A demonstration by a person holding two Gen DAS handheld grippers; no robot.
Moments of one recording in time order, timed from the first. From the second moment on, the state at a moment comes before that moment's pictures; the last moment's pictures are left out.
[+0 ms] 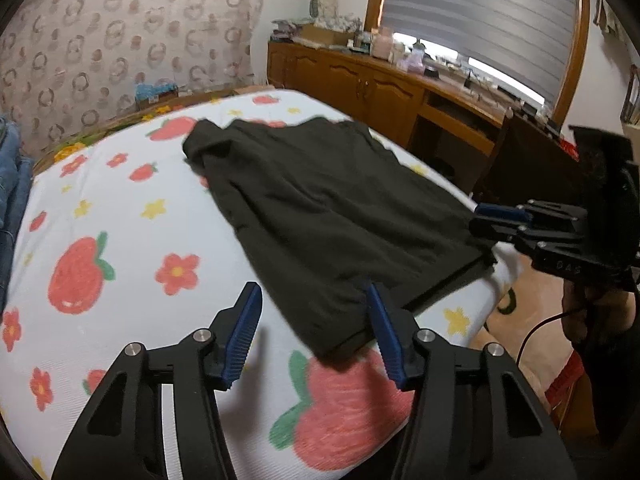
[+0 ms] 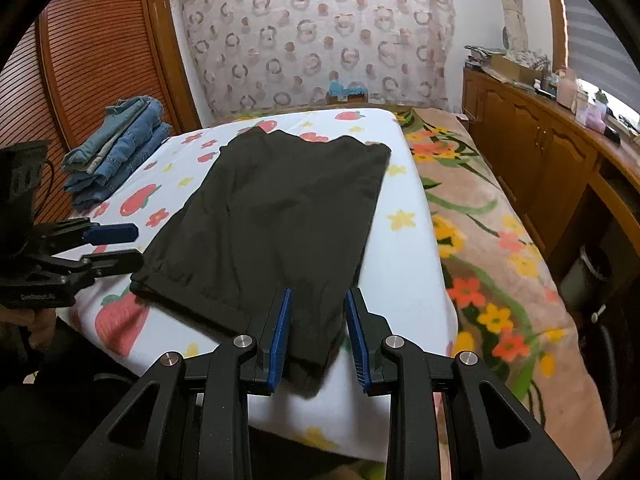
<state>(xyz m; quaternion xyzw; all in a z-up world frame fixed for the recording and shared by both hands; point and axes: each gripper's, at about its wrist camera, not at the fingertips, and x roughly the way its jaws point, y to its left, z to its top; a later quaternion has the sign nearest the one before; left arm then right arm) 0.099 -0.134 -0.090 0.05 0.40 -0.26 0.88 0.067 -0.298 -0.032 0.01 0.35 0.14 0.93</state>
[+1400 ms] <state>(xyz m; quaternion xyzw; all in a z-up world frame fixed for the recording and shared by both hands) 0.086 -0.135 -0.100 0.04 0.42 -0.27 0.87 0.055 -0.291 -0.049 0.03 0.35 0.11 0.93</state>
